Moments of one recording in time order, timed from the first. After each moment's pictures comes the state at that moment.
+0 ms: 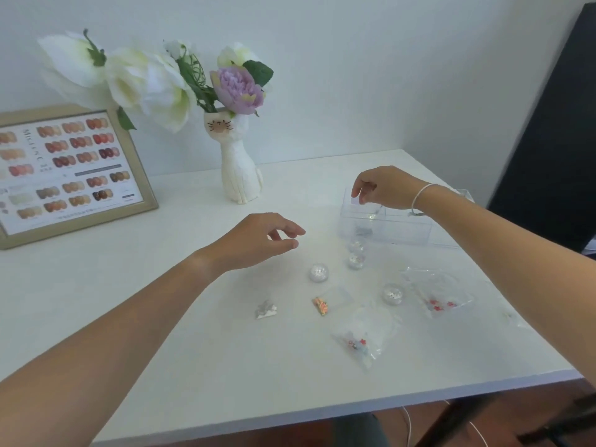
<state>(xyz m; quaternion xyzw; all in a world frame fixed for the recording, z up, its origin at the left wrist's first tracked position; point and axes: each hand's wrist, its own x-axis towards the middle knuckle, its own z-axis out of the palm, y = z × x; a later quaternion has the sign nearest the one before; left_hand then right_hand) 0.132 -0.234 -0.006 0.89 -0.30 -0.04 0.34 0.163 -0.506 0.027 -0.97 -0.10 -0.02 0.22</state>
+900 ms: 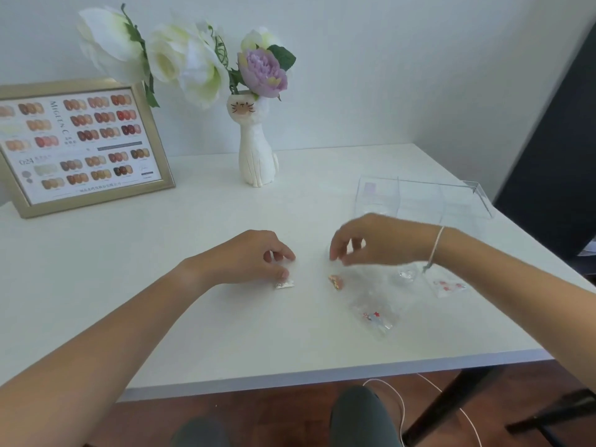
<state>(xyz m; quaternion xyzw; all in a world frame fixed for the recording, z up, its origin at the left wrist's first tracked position) 0.090 -0.191 -0.024 0.92 -0.28 -0.11 0.24 0.057 -0.429 0.016 -0.95 -0.27 0.09 0.17</state>
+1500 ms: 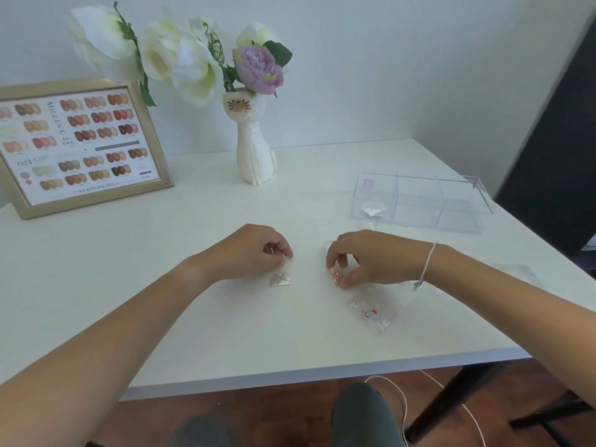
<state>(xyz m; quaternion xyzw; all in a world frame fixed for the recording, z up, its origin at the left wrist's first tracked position) 0.090 -0.197 -0.026 0.91 -0.26 -0.09 0.30 0.048 -0.425 -0.009 -0.95 -0.25 0.11 0.14</state>
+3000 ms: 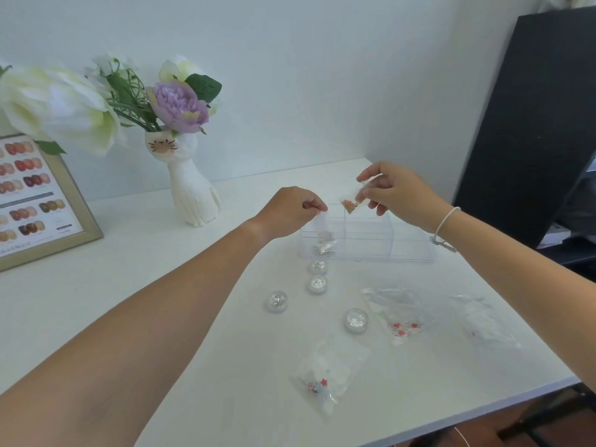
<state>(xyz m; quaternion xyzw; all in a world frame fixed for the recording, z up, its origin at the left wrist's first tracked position) 0.198 -0.361 0.014 0.88 -0.32 0.01 0.35 0.122 -0.550 0.035 -0.86 -0.02 -0.15 0.49</state>
